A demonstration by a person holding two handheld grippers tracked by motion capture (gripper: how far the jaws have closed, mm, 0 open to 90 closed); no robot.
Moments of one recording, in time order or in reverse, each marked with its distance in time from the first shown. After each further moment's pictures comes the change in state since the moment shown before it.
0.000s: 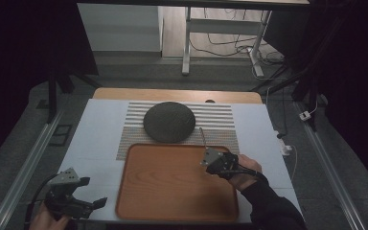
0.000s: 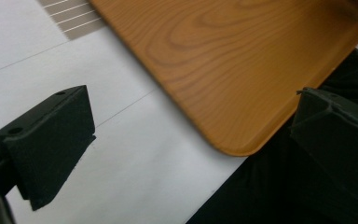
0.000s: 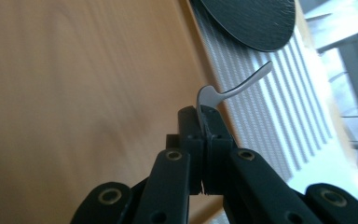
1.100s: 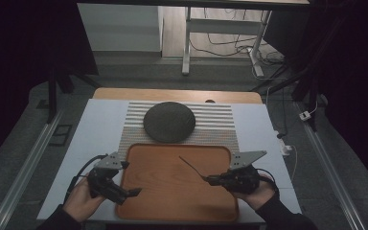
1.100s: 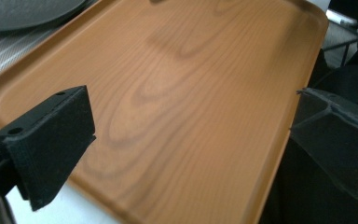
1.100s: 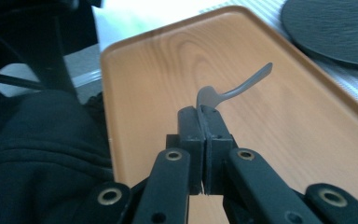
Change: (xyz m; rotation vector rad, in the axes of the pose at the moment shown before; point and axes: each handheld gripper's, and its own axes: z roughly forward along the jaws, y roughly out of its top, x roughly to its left) left arm -0.028 0.079 0.064 0.033 -0.138 0.302; right arm 0.003 -0.043 -0.043 -0.403 0.559 0.404
